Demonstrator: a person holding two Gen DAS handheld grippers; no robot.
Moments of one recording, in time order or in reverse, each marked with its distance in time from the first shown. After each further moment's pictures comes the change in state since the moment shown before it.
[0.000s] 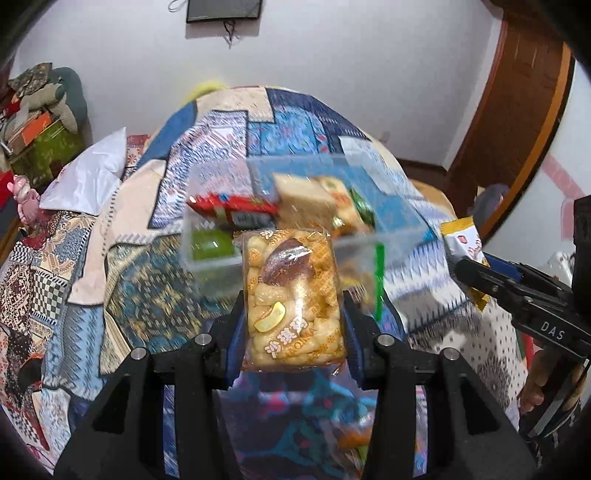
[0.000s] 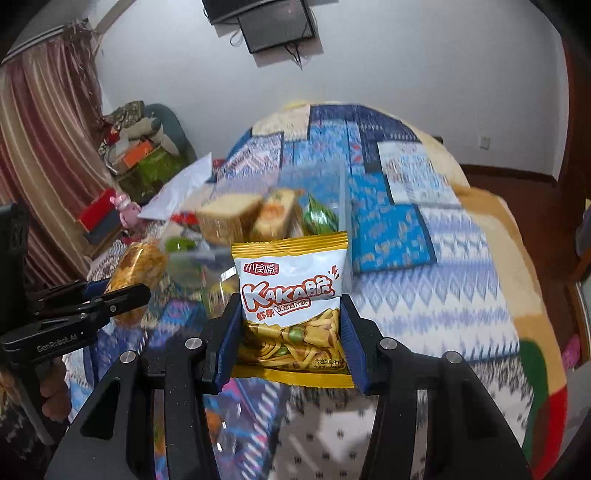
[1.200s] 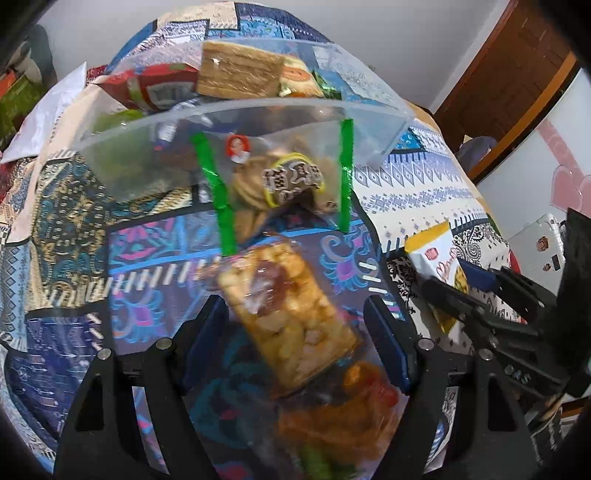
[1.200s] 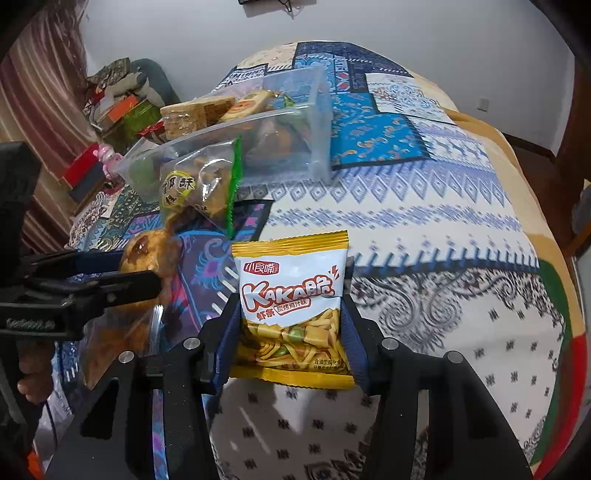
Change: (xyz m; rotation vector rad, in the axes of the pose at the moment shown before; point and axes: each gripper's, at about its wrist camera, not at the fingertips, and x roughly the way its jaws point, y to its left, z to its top) left arm 0.073 -0.049 -0.058 -0.004 0.298 -0.093; right arm 0.015 -0.023 -0.076 0.003 0.191 -0.034
